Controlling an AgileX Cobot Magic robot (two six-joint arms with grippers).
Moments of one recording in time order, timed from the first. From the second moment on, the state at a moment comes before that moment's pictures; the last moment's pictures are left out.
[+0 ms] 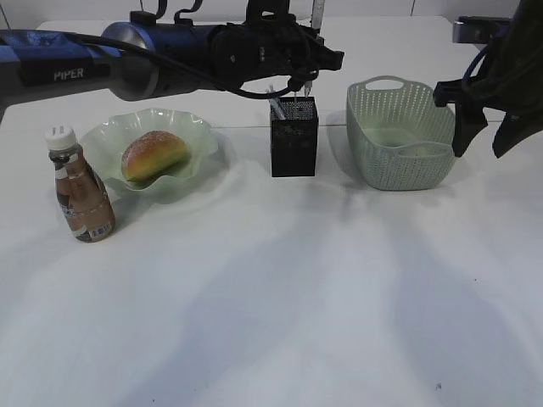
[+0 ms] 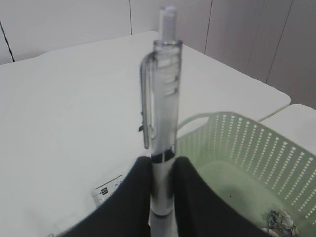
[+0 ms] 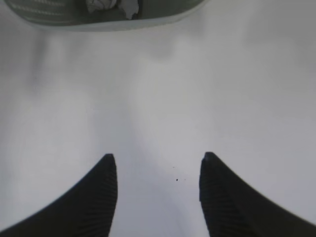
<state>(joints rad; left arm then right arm) -0.57 2.33 -1.96 -0.19 -0.07 0.14 0.02 1.94 -1.69 0.01 1.22 0.12</state>
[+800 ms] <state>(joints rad) -0.54 2.34 -1.96 -0.13 -0.02 0.14 0.02 1.94 -1.69 0.01 1.22 0.12</state>
